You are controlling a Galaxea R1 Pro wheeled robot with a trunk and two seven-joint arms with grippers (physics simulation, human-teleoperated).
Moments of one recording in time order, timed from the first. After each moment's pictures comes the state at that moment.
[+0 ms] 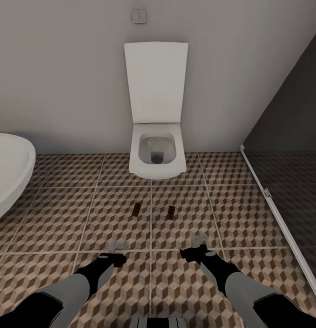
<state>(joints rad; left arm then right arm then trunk) -0.80 -0.06 -0.32 -0.11 0.27 0.11 0.14 -0.80 0.06 0.27 -0.16 -0.07 0.02 0.06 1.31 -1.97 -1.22</state>
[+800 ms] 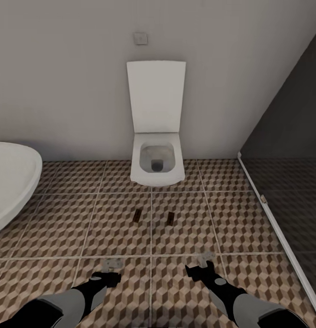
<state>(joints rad) -0.76 -0.06 -0.32 0.07 0.27 -0.06 0.10 -0.72 0.04 0.27 -0.02 -0.07 -0.27 0.06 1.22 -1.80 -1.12</state>
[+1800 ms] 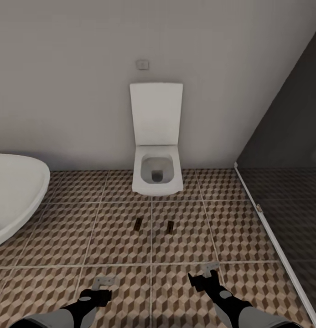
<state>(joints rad) -0.67 -0.01 -0.32 0.07 0.27 -0.12 0.10 -0.66 0.02 0.27 -0.02 -0.07 -0.35 0.06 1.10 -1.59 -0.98</state>
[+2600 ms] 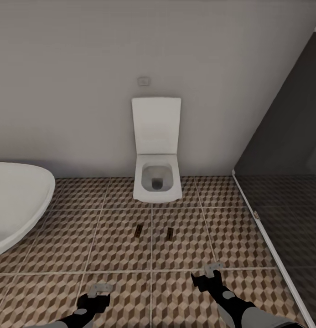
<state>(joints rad) -0.62 0.00 -0.32 0.07 0.27 -0.25 0.10 -0.65 0.00 0.27 -0.02 -0.08 -0.35 0.06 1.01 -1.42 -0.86</state>
